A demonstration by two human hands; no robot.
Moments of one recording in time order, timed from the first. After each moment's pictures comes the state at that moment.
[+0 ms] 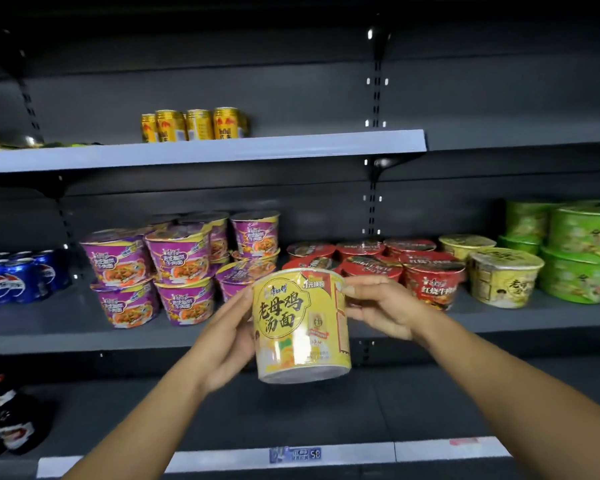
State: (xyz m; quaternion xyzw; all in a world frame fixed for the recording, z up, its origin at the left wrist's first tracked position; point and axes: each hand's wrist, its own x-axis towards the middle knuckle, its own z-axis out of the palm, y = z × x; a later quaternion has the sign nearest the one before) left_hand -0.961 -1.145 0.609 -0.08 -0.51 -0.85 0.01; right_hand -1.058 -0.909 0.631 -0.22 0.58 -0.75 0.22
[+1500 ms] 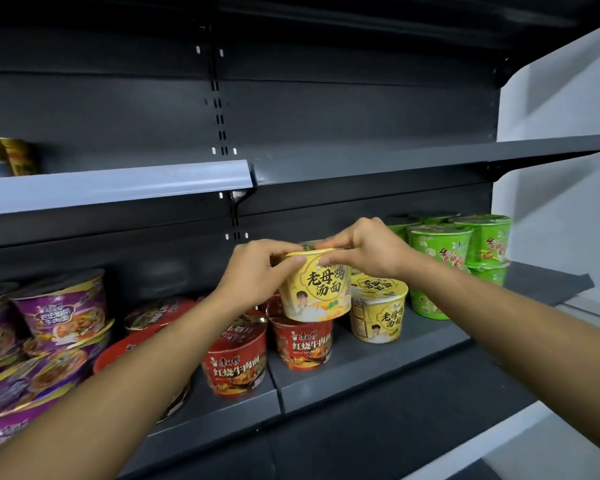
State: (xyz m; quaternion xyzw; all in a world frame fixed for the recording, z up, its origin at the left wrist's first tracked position) left_hand -1.172 -0.912 0.717 -0.27 -0.86 -0.34 0.26; right_hand -1.162 -0.707 0.738 -0.23 0.91 -0.28 -0.20
